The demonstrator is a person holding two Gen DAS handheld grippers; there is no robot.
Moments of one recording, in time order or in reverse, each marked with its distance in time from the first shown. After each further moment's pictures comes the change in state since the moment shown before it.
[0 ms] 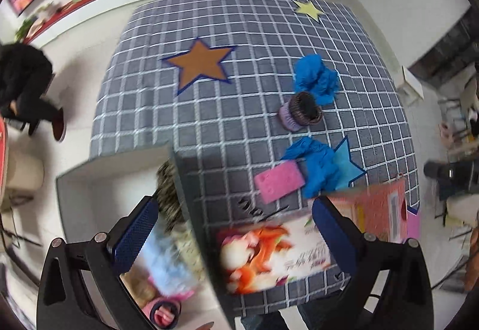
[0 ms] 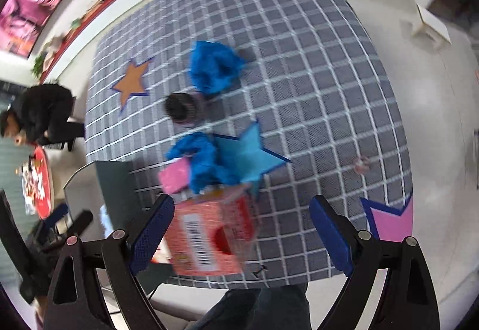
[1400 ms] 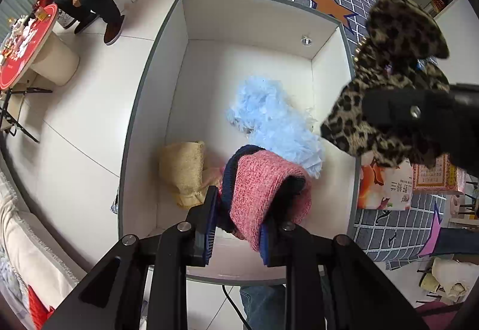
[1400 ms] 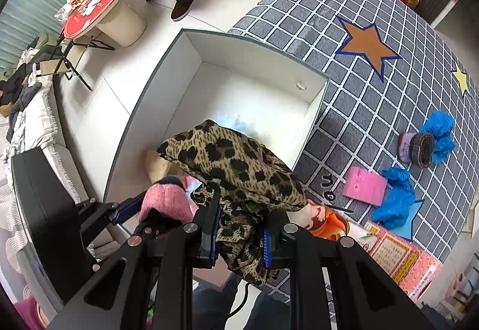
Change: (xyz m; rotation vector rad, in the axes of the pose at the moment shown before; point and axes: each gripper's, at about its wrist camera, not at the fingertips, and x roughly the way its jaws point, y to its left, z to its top) left arm 0.006 0.127 -0.176 -0.411 0.081 0.070; right arm 0.084 0.308 -0.132 -0.869 0.117 -0.007
